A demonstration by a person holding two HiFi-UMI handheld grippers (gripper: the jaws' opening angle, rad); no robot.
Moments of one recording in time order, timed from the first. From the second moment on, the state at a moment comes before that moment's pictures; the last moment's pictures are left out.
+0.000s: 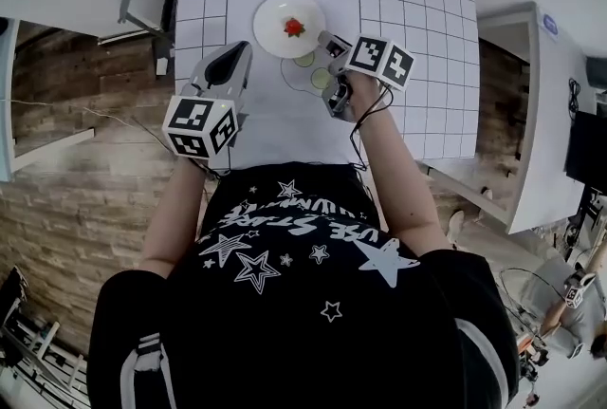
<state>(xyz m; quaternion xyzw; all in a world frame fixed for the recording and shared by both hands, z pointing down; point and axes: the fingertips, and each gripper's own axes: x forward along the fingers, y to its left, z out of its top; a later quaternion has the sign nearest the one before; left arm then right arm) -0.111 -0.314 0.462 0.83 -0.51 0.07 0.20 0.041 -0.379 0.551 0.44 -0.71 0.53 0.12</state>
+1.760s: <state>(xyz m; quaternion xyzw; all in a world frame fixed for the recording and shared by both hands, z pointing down) -0.074 -0.205 0.434 0.82 -0.52 0.07 0.21 0.065 -0.252 0.412 0.41 -0.86 0.31 -0.01</state>
